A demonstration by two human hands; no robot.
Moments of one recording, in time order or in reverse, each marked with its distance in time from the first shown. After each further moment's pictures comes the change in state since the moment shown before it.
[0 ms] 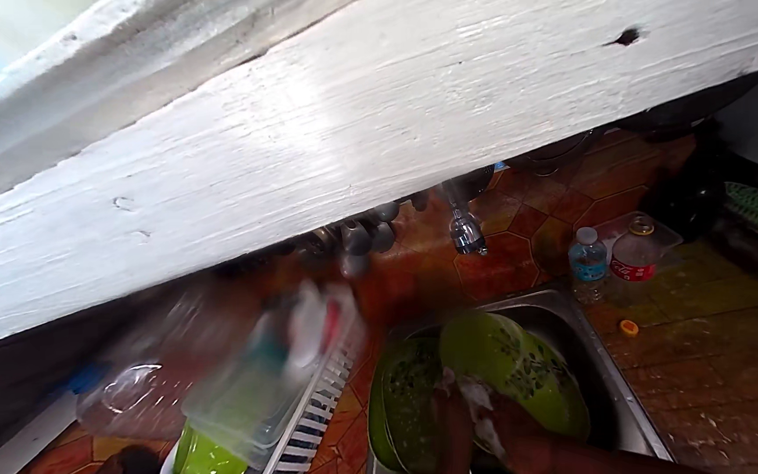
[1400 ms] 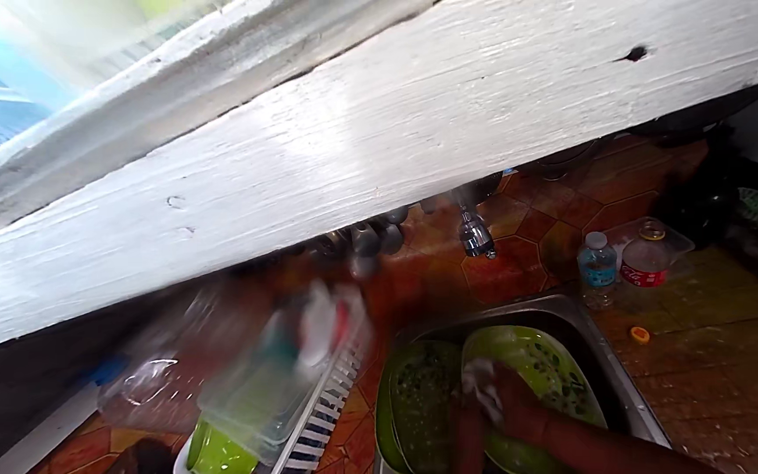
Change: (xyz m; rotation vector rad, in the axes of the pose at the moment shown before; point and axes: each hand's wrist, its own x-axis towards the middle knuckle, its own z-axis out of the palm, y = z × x) left_hand -0.010 -0.010 0.006 -0.068 -0.125 -0.049; right_hand 0.036 0.014 -0.015 -0.003 0.335 -0.120
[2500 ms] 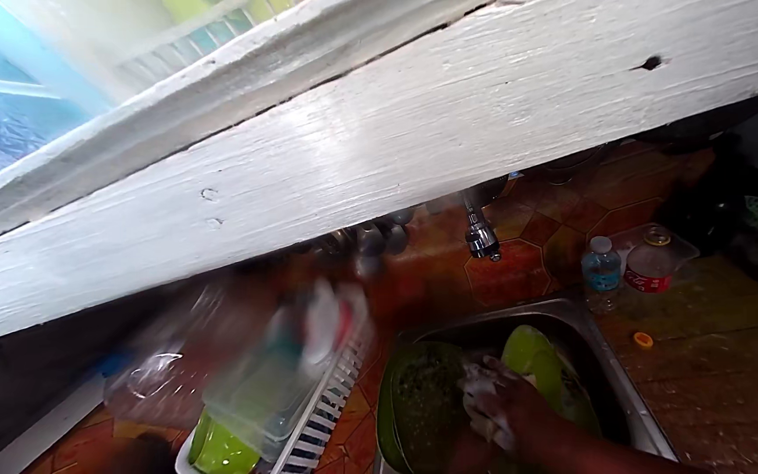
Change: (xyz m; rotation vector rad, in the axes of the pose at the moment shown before) left_hand -0.027 0.008 -0.039 -0.067 -0.505 0.193; right_hand -0.018 -0.034 -0.027 -0.174 0.289 -0.421
